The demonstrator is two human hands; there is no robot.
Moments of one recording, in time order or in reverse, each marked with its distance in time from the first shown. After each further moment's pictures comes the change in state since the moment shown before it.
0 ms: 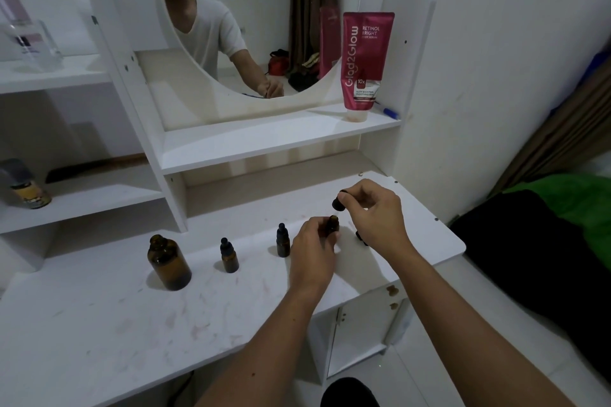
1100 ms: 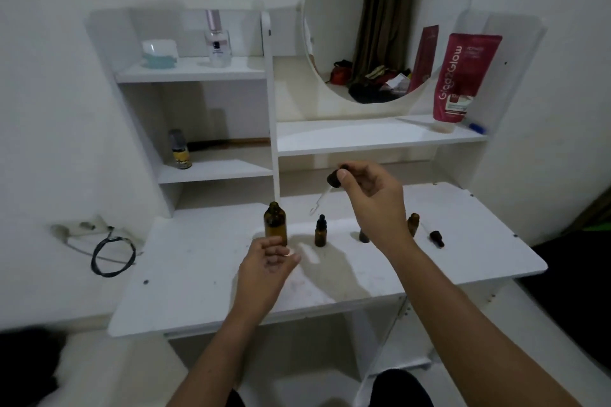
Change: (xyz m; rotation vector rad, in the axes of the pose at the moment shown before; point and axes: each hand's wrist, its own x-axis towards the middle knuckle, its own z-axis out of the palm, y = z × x) left_hand -0.089 -0.054 -0.236 -0.197 0.198 -0.239; right_hand -0.052 -0.125 0.117 0.357 -0.130 -0.158
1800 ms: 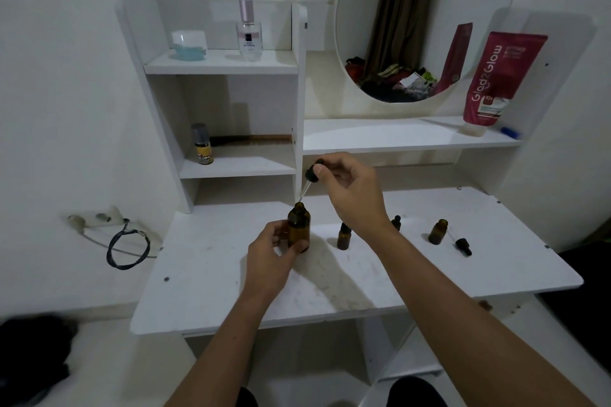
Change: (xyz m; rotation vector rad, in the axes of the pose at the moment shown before) left_hand 0.039 -0.004 -0.021 0.229 0.042 0.131; right_hand 0.023 0.003 0.073 -0.074 -0.148 -0.034
